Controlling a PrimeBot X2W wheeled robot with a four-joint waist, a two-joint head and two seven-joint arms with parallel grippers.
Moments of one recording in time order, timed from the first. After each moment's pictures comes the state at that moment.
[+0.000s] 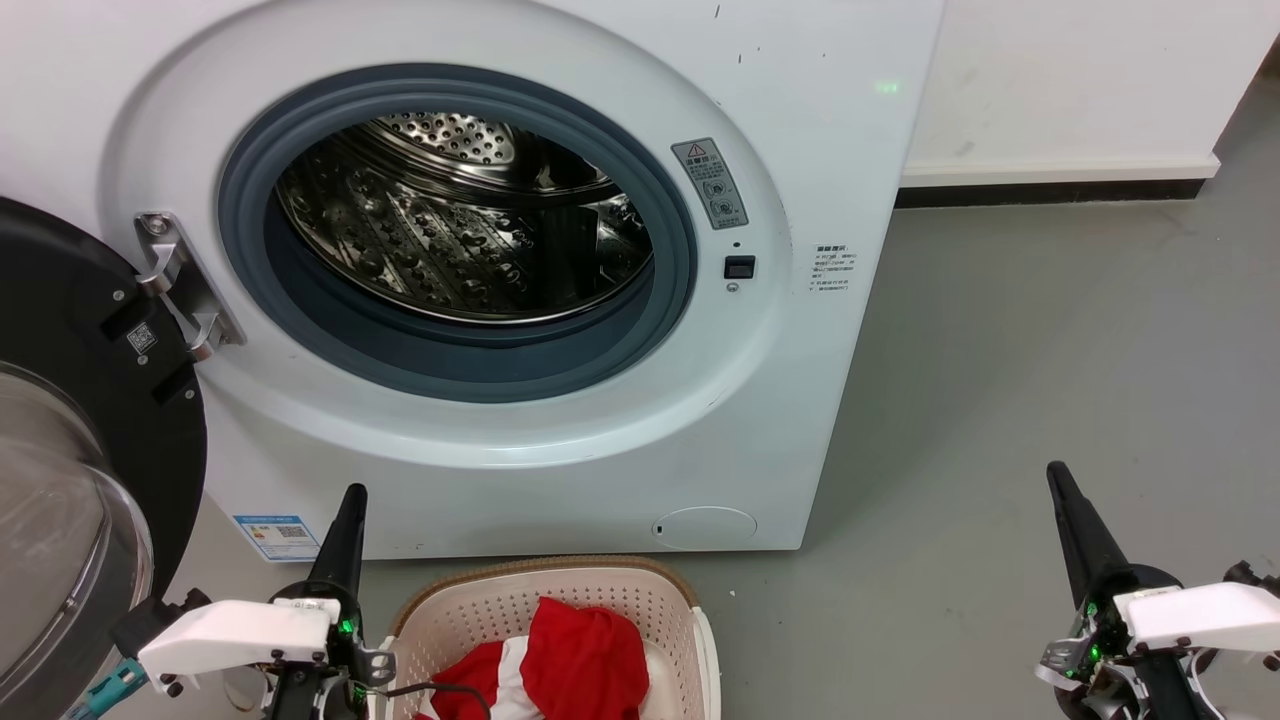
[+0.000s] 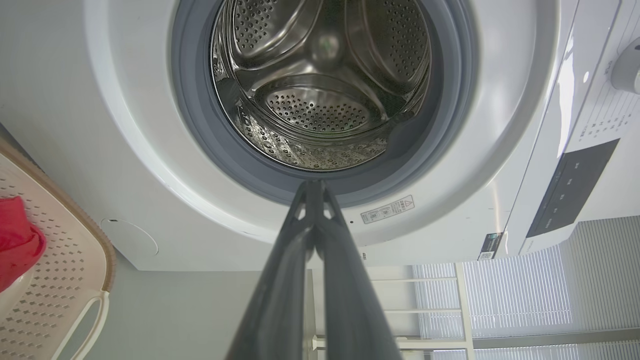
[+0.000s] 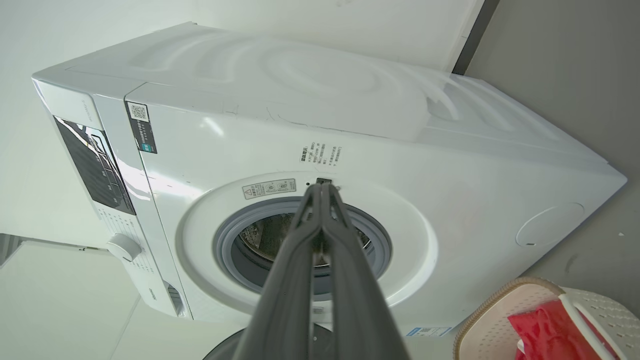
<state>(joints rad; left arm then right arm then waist) -0.09 0.06 0.09 0.22 -1.44 -0.11 0.08 -0.06 -0.08 -0.05 0.20 1.46 0.13 0.06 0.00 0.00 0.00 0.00</state>
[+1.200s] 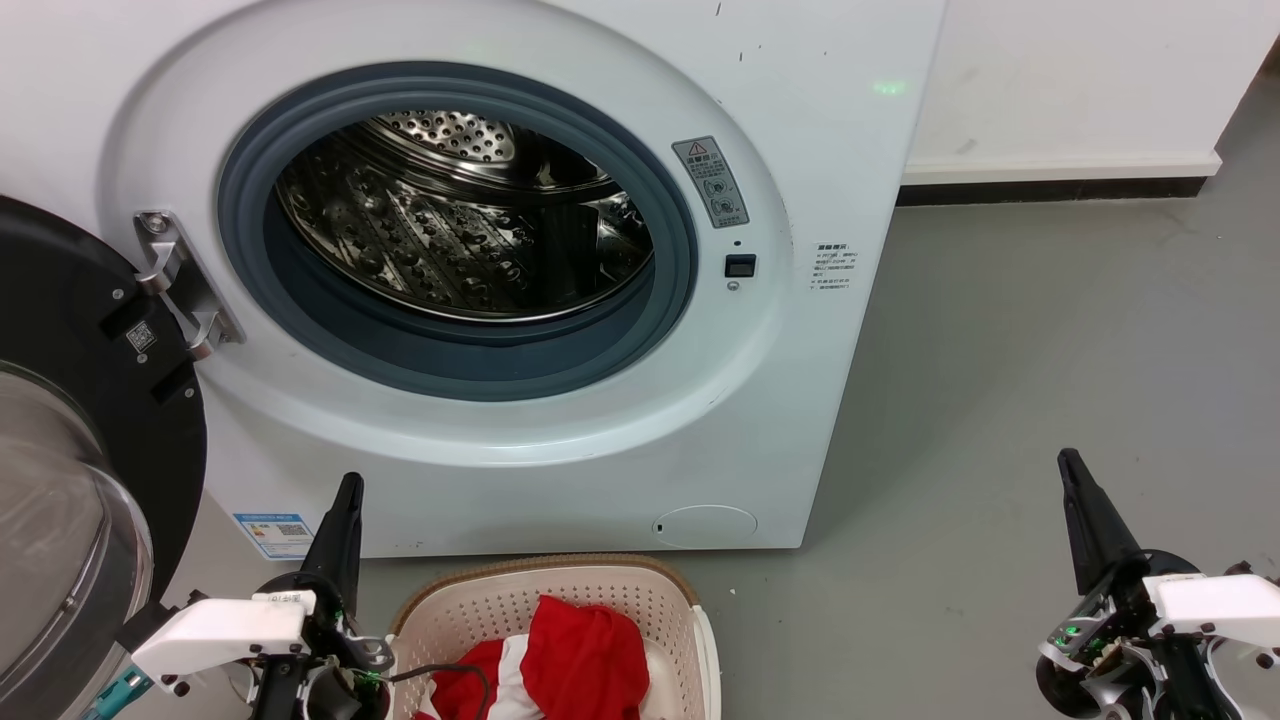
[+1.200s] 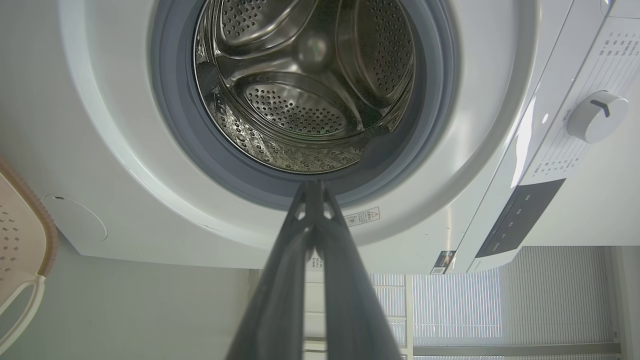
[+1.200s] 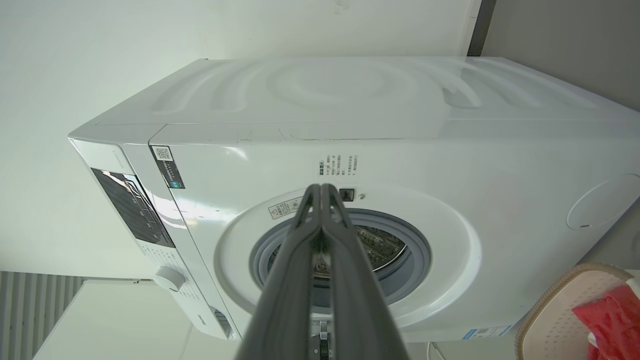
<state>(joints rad) -0.11 0.05 0.11 0.25 -1.61 -0.13 0.11 -0.10 -0.08 -0.08 0.24 1.64 0.13 0.08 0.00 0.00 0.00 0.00</state>
